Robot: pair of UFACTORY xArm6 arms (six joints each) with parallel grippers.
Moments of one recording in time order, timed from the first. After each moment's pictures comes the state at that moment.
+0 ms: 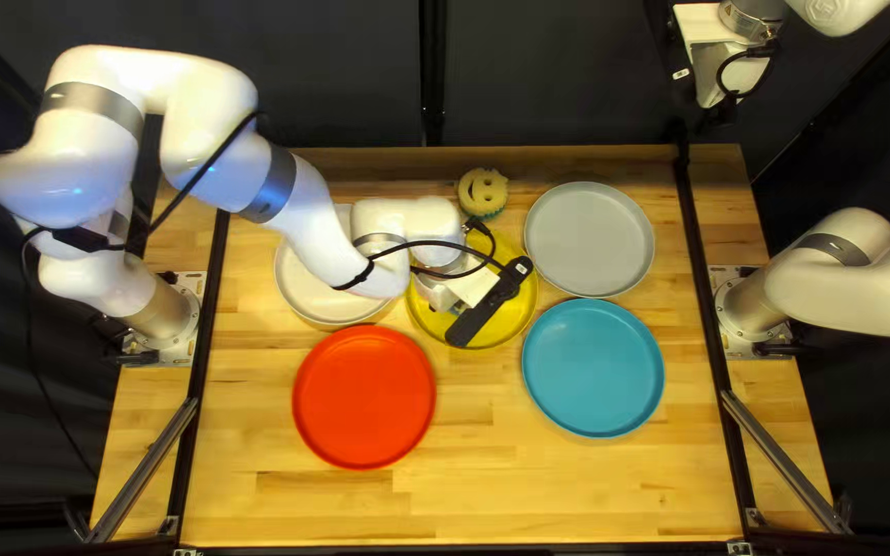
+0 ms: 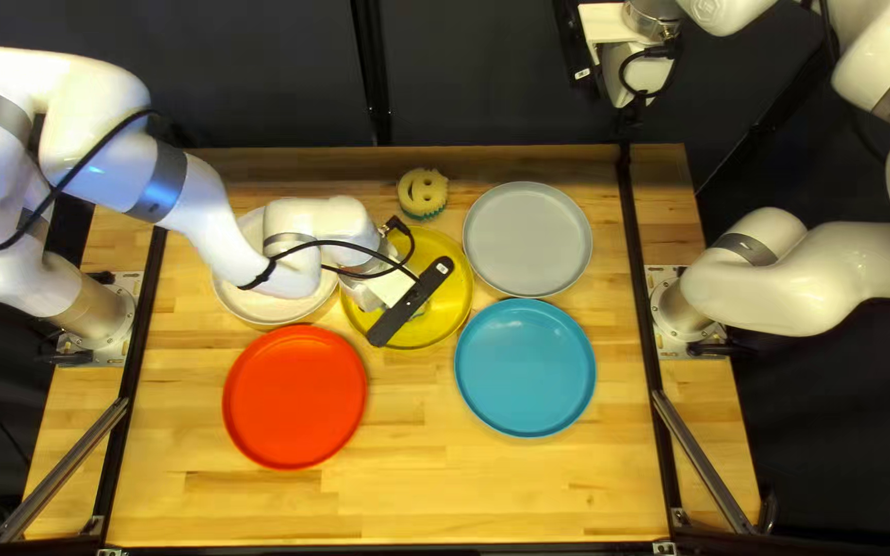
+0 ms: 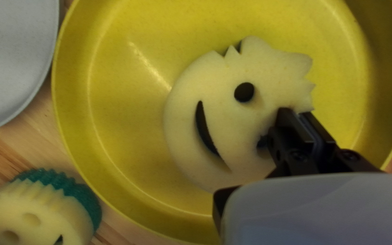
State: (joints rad) left arm 0.02 0.26 -0.85 -0.11 0.46 0.84; right arm -0.87 -0.65 -0.80 0.03 1.46 -0.96
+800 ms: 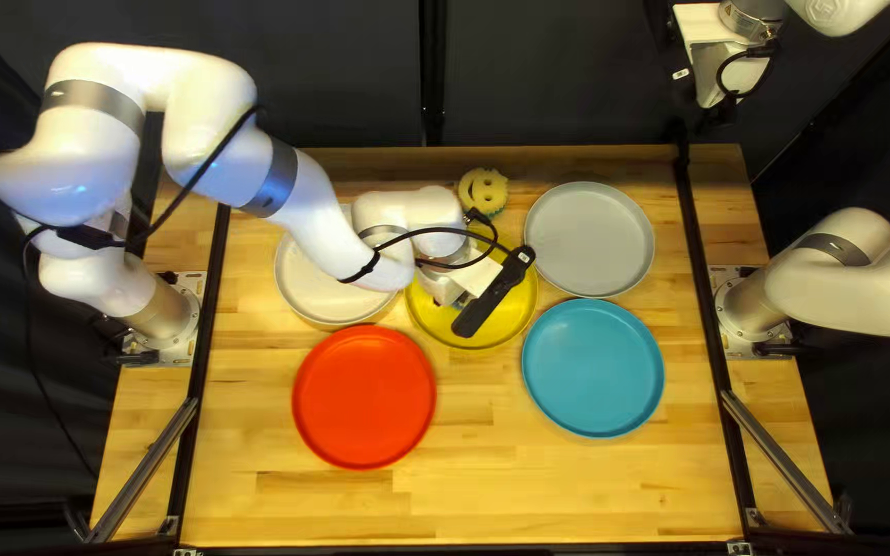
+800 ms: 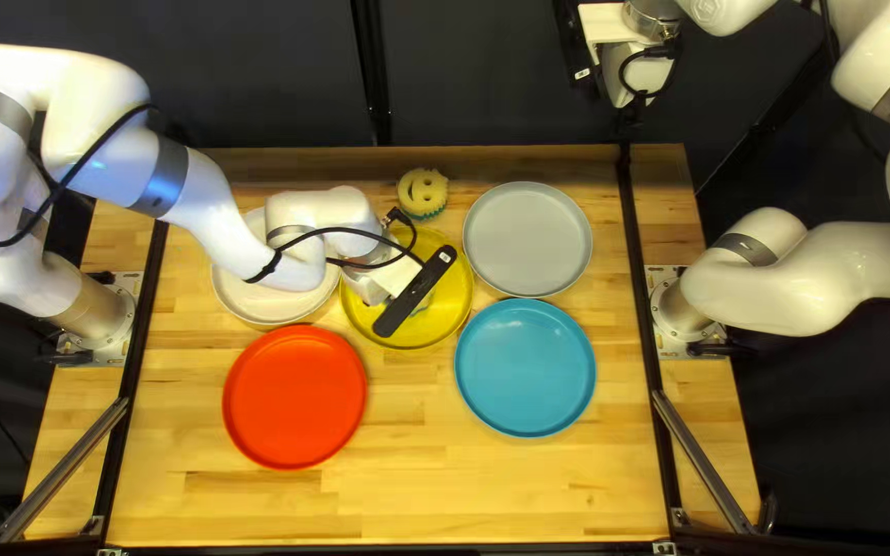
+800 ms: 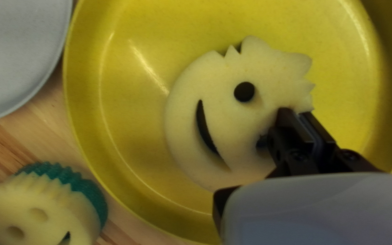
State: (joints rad) left arm 0.07 0.45 -1.17 -0.11 0.56 0.91; right arm -0.87 -0.65 -0.80 0.03 1.46 -0.96
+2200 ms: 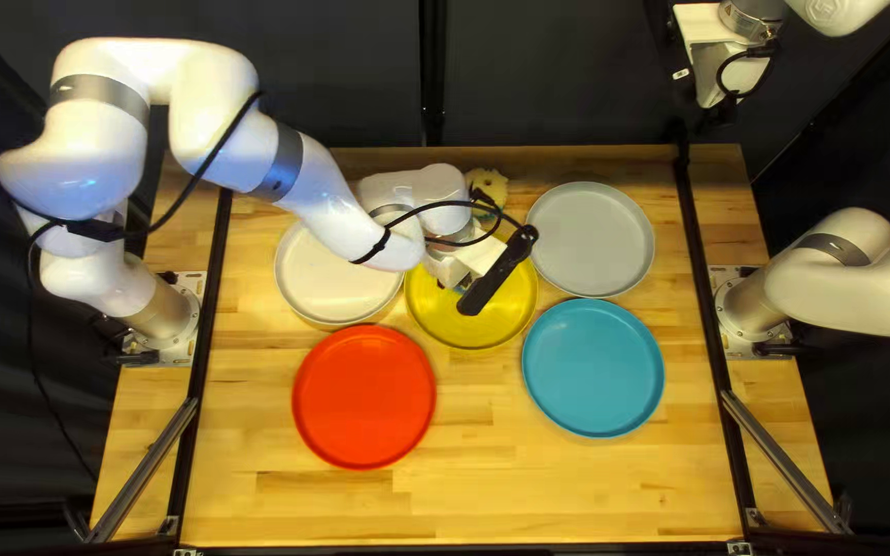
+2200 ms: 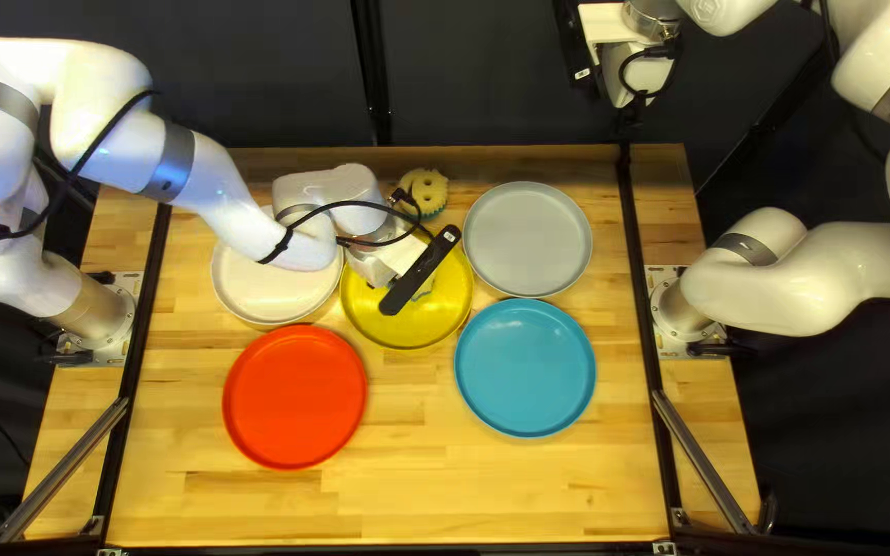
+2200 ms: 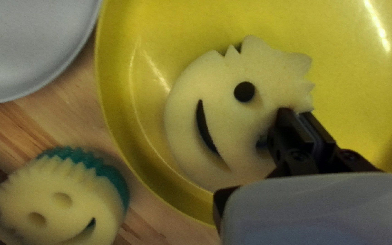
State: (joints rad) left arm 0.15 0.45 -1.18 -0.15 0.60 0.99; right arm -0.87 -0.65 -0.80 0.03 1.46 -0.96
